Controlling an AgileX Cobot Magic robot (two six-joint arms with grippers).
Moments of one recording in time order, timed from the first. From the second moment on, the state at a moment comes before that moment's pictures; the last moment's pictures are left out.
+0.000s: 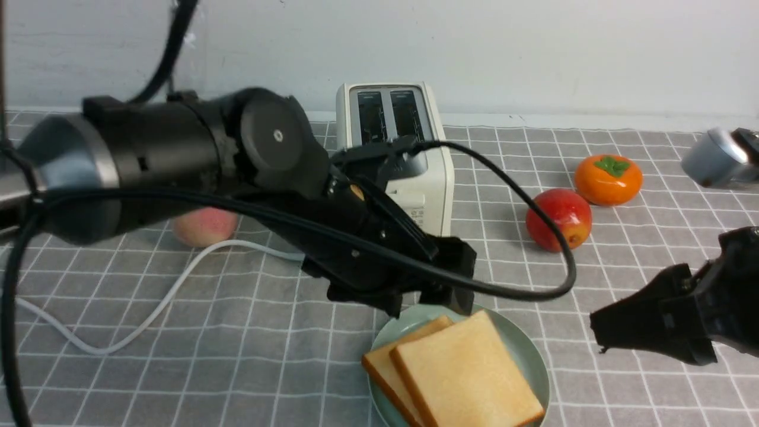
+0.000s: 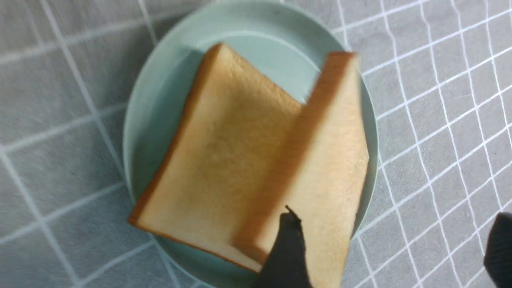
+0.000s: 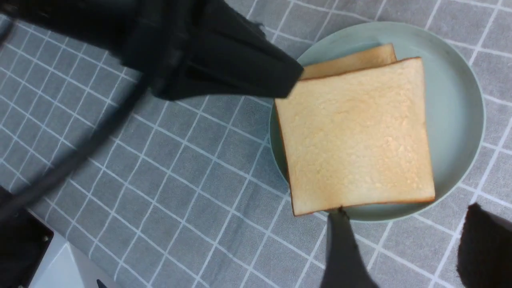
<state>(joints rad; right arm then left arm) 0.22 1.06 -0.91 0.65 0.94 -0.39 -0.61 1.63 -1.32 -0.47 0.77 -0.07</state>
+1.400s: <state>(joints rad) 0.22 0.12 -0.34 0.55 0.72 -0.25 -0.61 0.27 -0.34 -0.62 0.72 -0.42</state>
